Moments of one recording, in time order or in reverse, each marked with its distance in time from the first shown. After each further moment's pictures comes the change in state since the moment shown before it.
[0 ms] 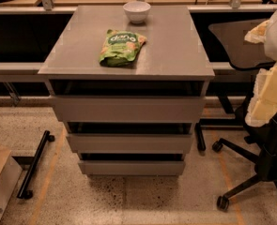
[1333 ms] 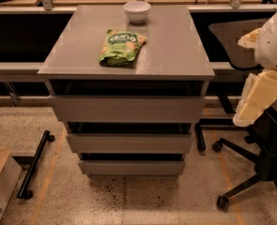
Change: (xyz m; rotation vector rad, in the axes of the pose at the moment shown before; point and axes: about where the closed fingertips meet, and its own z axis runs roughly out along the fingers) arm -0.005 -0.008 0.026 0.016 -0.069 0.026
